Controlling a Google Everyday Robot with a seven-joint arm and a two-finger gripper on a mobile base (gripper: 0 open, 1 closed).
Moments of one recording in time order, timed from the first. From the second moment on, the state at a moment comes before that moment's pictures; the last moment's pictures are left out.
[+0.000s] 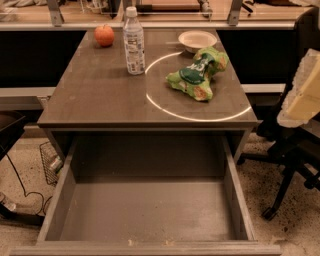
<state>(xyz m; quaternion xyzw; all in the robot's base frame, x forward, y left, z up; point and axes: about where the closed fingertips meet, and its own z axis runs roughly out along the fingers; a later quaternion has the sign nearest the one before) 0.414 -0.180 1.068 -0.61 0.74 -0.11 0.26</state>
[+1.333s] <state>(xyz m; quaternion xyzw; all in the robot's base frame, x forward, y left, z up) 0.510 -0.140 1.015 -0.47 0.79 0.05 0.38</state>
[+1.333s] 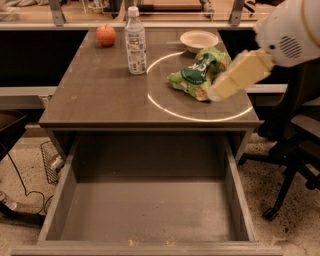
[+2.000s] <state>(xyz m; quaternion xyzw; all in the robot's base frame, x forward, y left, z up) 0.602 -0.081 0.999 -0.38 0.71 0.24 0.54</state>
